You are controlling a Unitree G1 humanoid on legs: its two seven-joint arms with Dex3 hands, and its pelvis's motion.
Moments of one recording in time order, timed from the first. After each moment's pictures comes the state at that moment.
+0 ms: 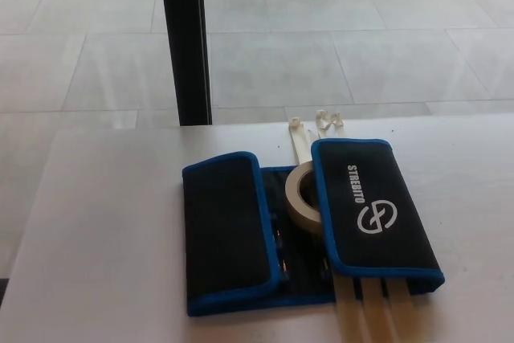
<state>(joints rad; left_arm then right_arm) 0.01 0.64 0.40 1.23 -0.06 -0.01 -0.16 0.22 -0.51 -0.62 0.90 0.13 -0.01 0.00</state>
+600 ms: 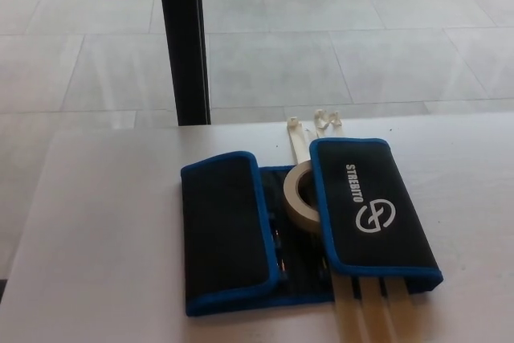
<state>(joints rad) -0.01 0.65 0.44 1.29 -0.10 -0.01 -0.20 -0.05 -0.66 -0.98 0.67 0.36 0.09 -0.02</state>
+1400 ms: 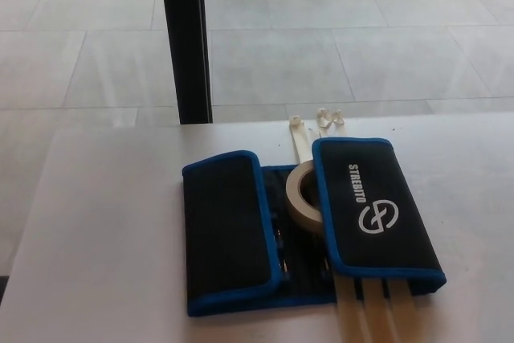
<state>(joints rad) -0.03 0.65 0.43 1.30 -0.10 -0.01 -0.21 -0.18 -0.51 -0.41 -0.06 0.32 0.18 -0.02</state>
